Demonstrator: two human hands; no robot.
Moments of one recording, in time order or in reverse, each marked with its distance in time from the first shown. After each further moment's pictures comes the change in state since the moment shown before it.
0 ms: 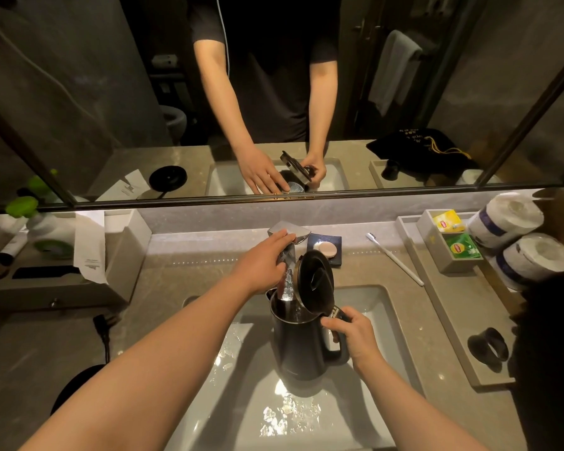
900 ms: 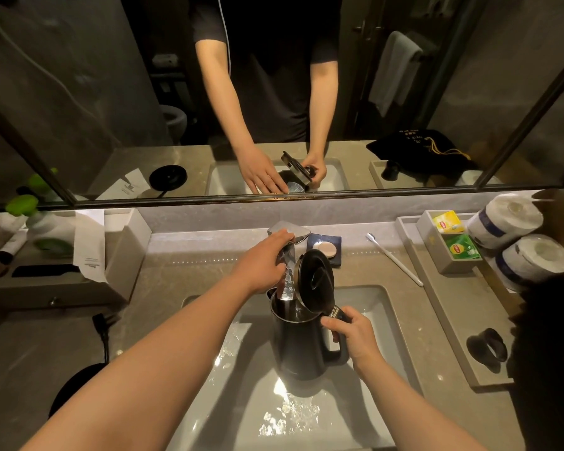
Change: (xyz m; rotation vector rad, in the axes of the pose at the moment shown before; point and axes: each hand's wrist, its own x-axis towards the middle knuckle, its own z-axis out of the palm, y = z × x) left_hand 0.001 -0.001 0.002 -0.005 0.022 0.009; right_hand 0.001 0.003 -0.002 -0.059 0.004 0.004
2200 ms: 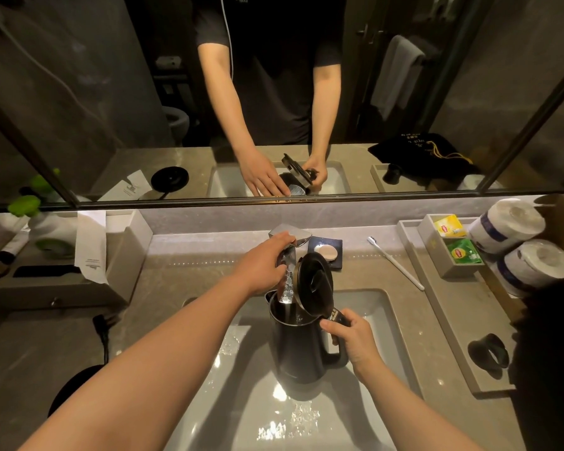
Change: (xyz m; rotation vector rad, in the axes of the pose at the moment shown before) left_hand 0.004 -0.003 0.000 -0.019 0.018 0.027; right_hand 0.001 0.000 0.000 0.008 -0.031 -0.033
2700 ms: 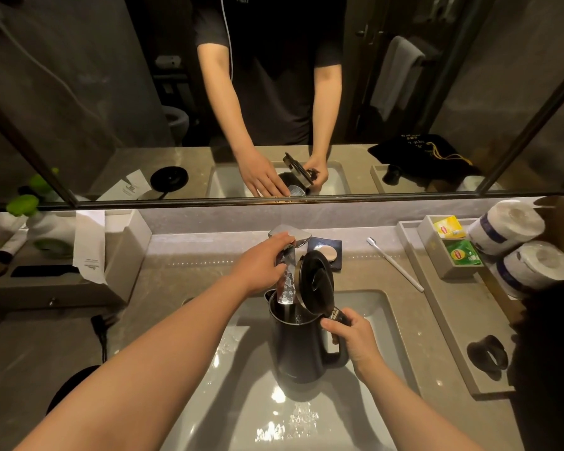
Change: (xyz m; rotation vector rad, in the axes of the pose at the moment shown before) left_hand 0.004 -0.006 0.002 0.006 0.012 0.015; right_hand 0.001 -0.003 -0.002 0.006 0.003 -0.004
